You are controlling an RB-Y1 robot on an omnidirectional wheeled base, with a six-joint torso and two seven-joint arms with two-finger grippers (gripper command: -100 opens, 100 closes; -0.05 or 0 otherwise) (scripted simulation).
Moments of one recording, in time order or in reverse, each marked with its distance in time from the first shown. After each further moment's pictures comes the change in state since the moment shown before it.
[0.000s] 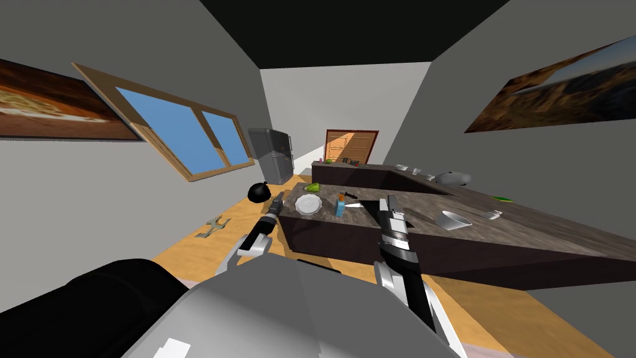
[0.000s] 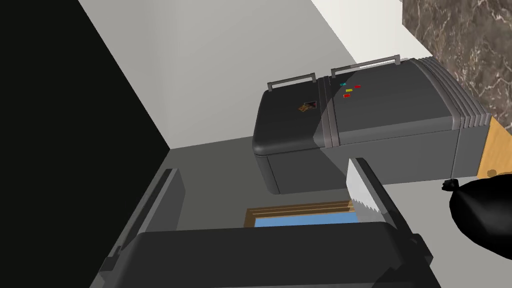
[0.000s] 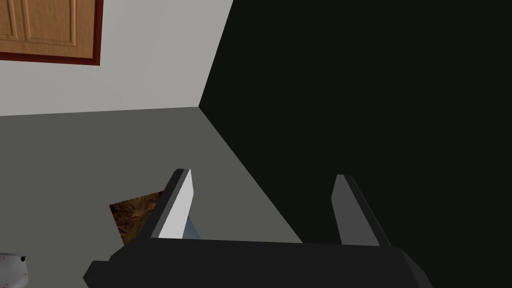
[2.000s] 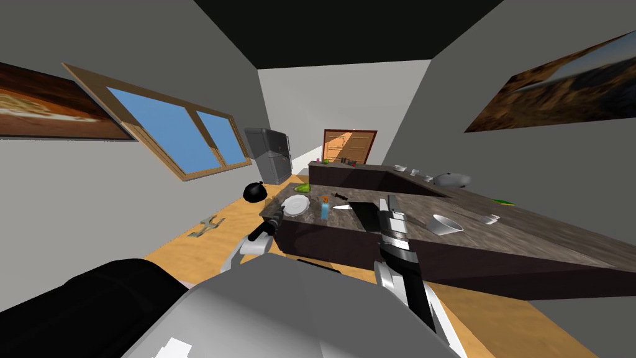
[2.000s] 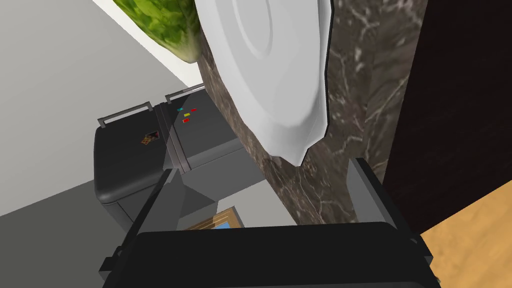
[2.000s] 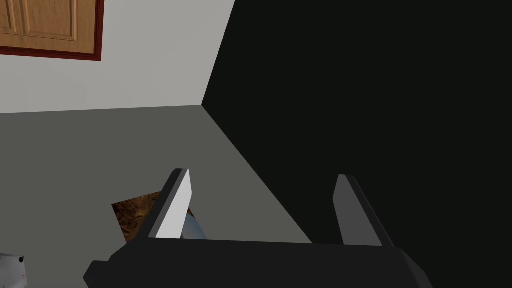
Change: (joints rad) left arm -0.034 -0.014 0.033 0.097 0.072 0.508 0.002; right arm 0.000 0.000 0.000 0.000 0.000 0.000 0.000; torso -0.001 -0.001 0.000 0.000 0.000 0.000
